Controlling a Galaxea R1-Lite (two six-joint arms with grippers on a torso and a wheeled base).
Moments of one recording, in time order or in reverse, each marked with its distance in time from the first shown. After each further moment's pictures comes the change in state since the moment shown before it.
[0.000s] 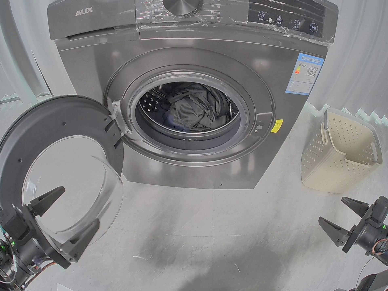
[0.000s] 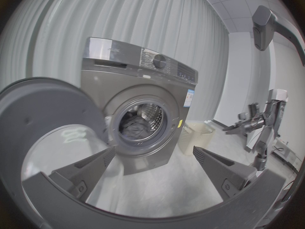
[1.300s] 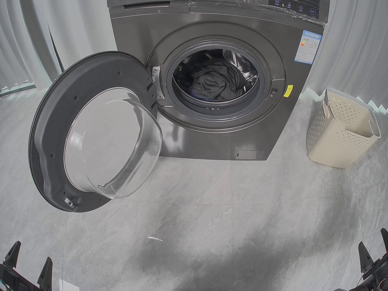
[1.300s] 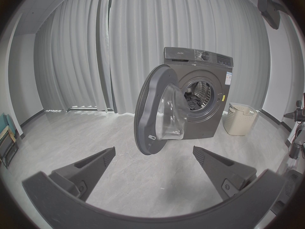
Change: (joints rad) left arm 0.651 -0.956 0.000 1.031 -0.106 -0.008; right arm -0.508 -0.959 0.000 0.830 0.090 -0.073
